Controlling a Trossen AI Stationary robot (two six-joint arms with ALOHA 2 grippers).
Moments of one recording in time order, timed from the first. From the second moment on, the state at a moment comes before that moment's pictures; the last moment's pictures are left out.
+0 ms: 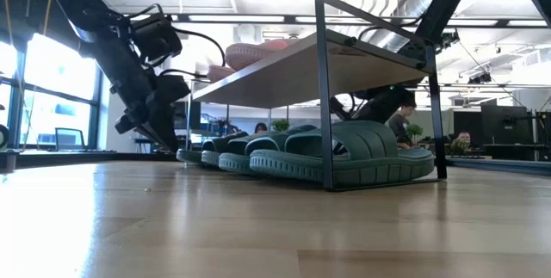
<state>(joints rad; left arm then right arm) 0.56 1.31 0.46 -0.10 -0.05 -0.40 -0.78 1.87 0.90 0.06 -0.57 0.94</state>
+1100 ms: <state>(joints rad) 0.08 1.24 0.46 0.02 0.09 -0.10 -0.78 1.87 0.90 0.05 -0.58 0.92</state>
